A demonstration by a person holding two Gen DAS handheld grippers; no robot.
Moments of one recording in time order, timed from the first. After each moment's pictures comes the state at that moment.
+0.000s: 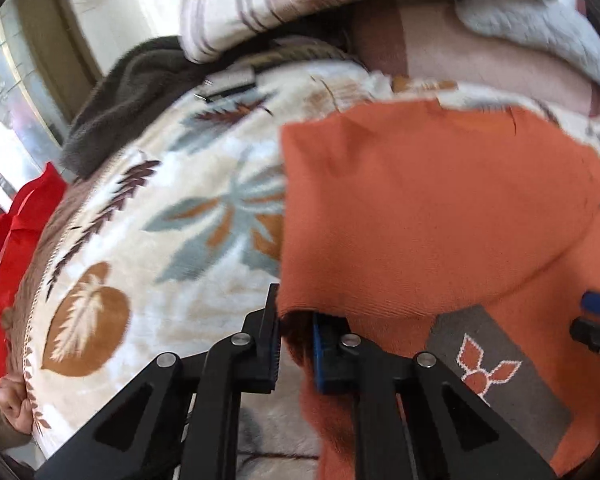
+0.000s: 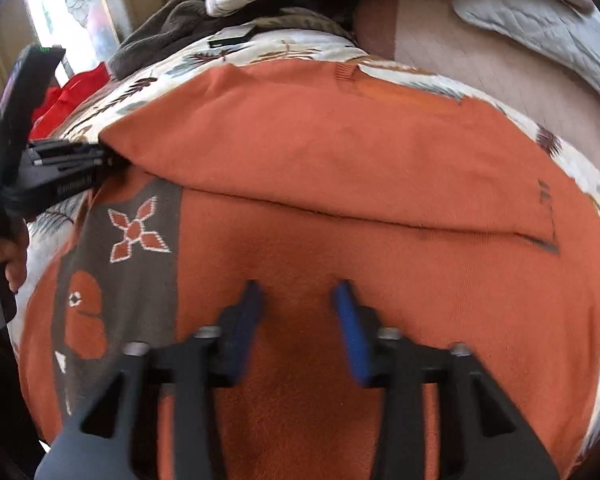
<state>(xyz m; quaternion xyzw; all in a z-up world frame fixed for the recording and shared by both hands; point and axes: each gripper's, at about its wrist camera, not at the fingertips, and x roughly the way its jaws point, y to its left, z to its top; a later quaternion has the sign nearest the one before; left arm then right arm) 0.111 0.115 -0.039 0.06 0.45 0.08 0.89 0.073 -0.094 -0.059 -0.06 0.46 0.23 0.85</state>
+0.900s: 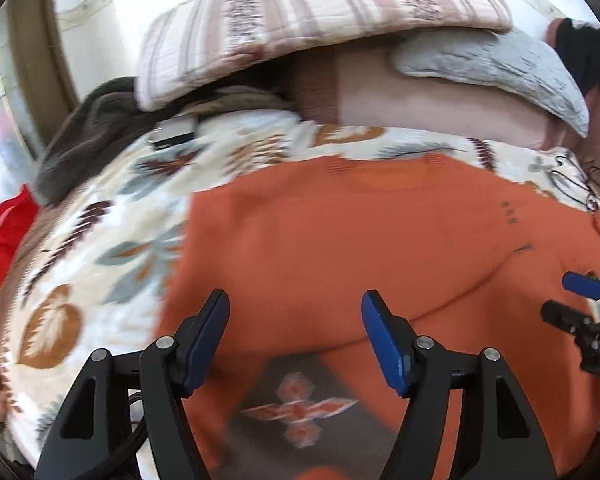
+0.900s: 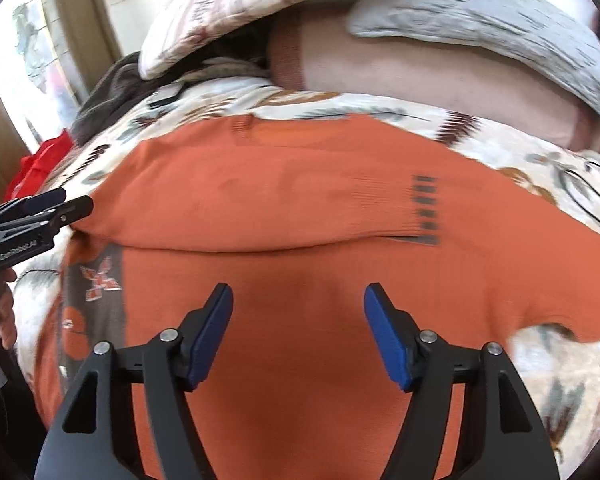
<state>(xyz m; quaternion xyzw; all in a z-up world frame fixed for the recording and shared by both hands) 0.112 0.015 0.005 0.03 0.42 0.02 0.91 0.079 -0.216 -0.016 0.00 0.45 0.13 0.89</state>
